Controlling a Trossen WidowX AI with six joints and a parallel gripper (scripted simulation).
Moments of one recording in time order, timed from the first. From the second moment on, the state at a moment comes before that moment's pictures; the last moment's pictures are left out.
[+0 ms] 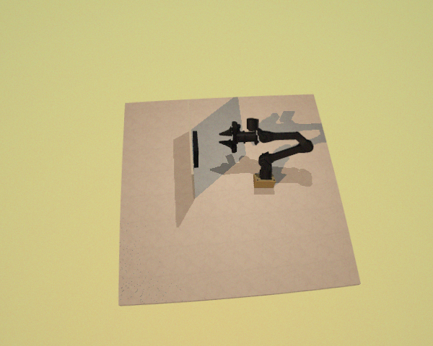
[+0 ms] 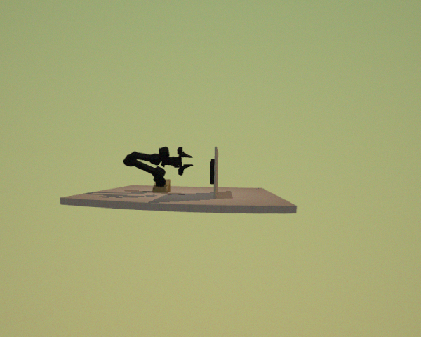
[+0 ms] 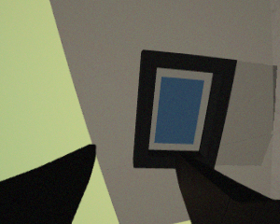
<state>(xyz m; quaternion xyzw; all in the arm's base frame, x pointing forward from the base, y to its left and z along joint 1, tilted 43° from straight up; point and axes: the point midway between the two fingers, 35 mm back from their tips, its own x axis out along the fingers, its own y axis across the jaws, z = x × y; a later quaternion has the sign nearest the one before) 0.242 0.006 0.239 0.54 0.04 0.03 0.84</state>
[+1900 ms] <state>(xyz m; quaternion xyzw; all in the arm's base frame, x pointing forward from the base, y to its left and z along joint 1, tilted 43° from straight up) 0.341 0.015 0.223 0.53 0.04 0.04 0.85</state>
